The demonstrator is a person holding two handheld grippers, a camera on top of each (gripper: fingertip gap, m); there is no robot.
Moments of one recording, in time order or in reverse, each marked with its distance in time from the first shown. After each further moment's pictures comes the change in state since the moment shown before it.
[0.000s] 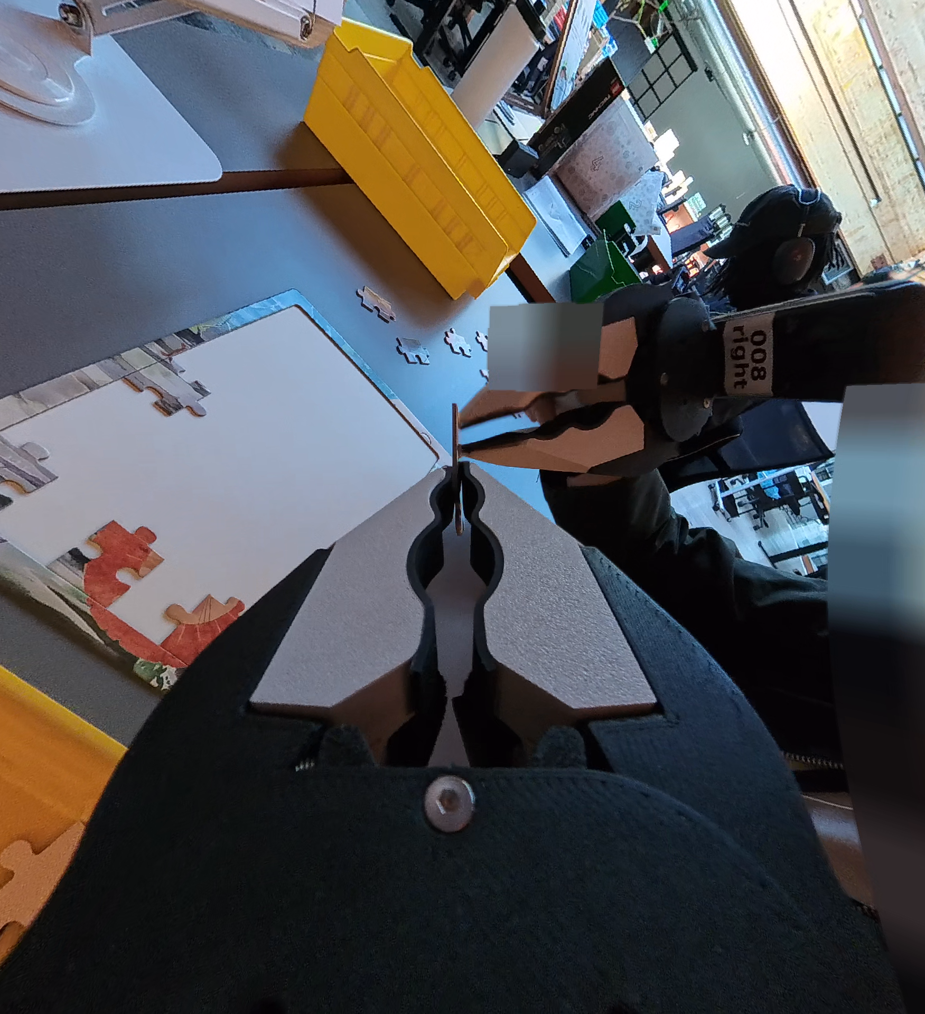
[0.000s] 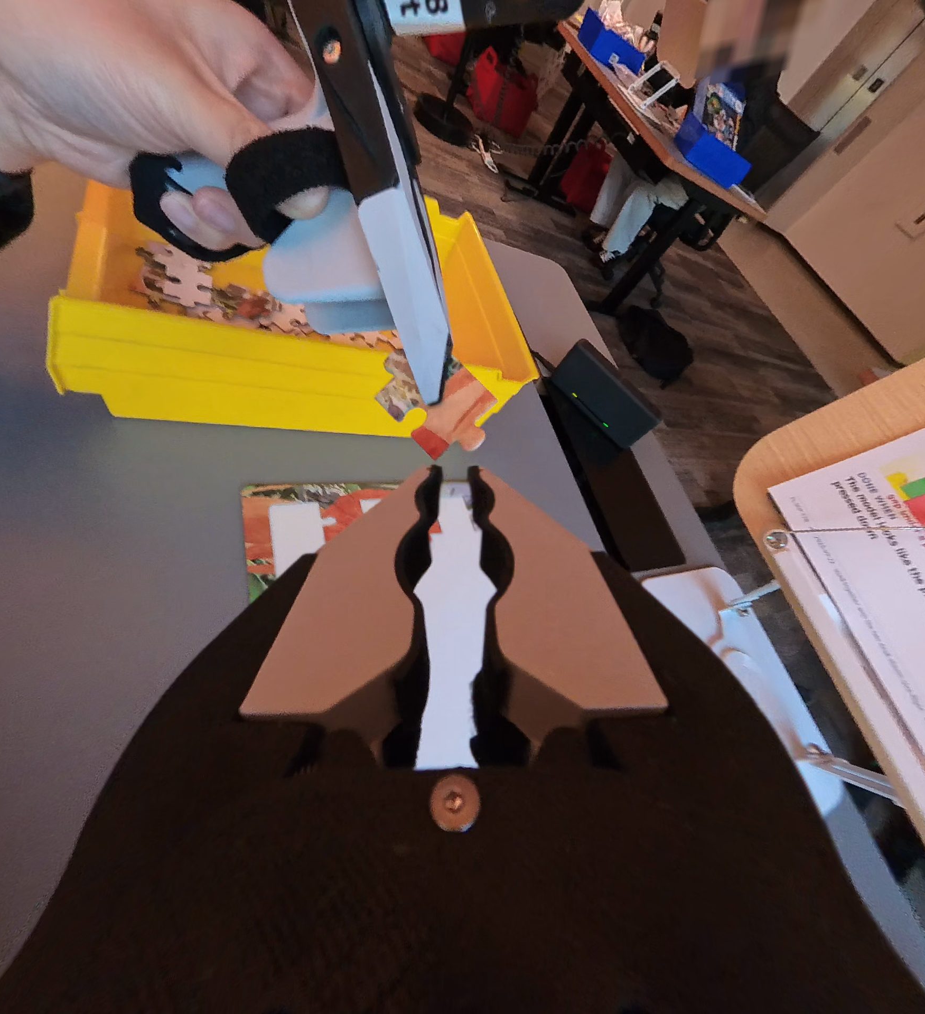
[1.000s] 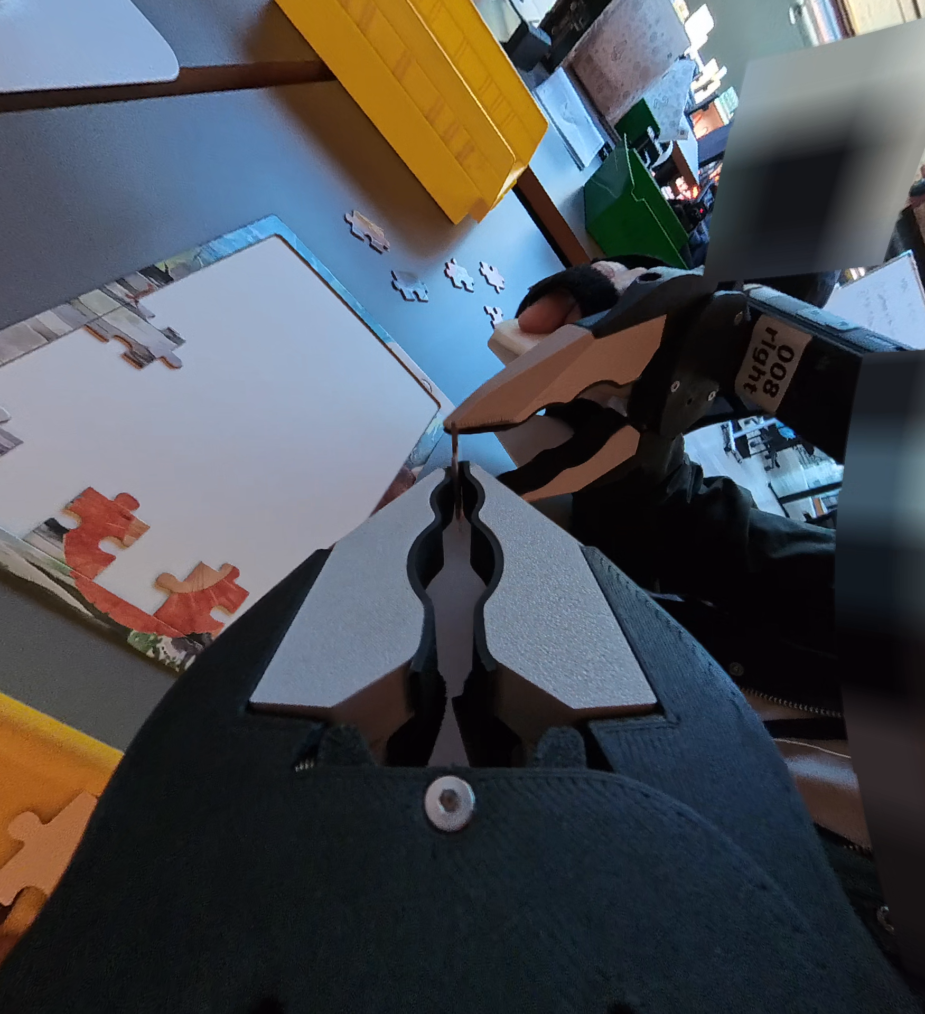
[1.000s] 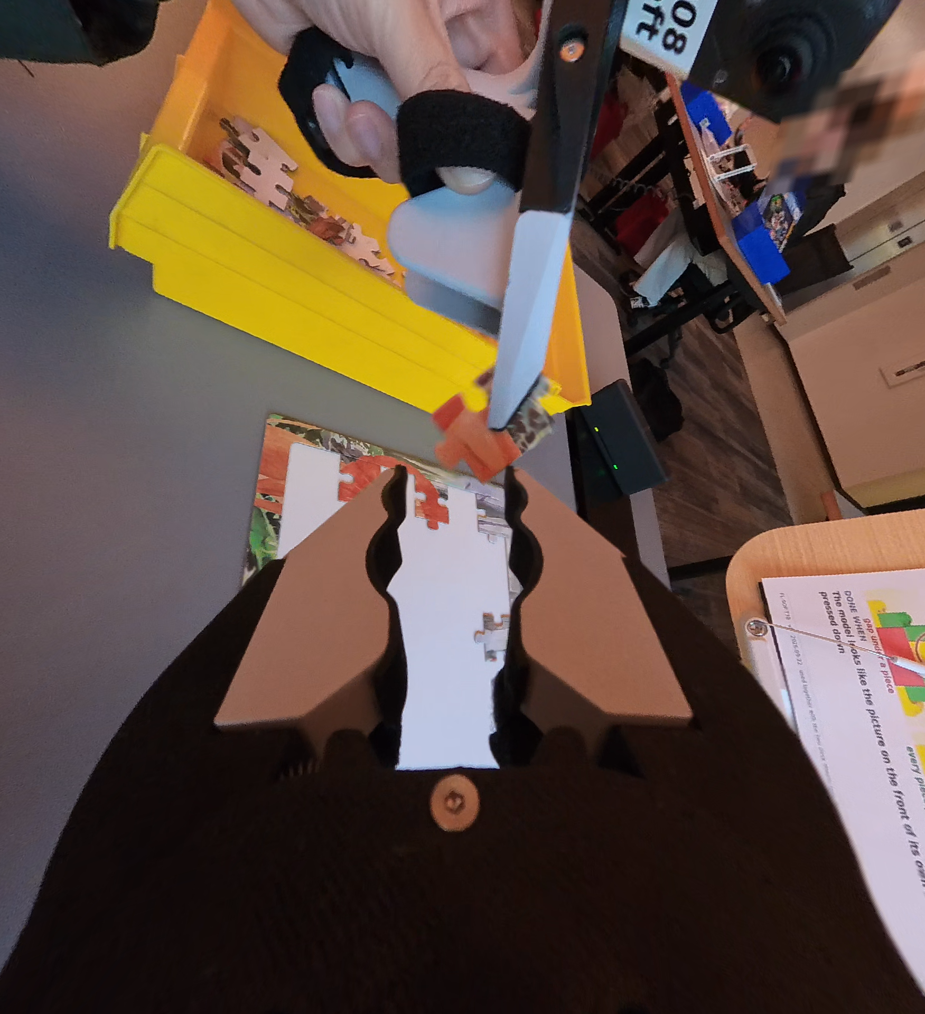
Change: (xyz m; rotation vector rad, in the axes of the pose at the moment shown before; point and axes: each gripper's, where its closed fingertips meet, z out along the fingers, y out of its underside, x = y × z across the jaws) left arm 0.000 0.020 0.008 -0.126 -0.005 0.018; right arm -0.035 0.009 0.004 -0.019 -0.089 -0.315
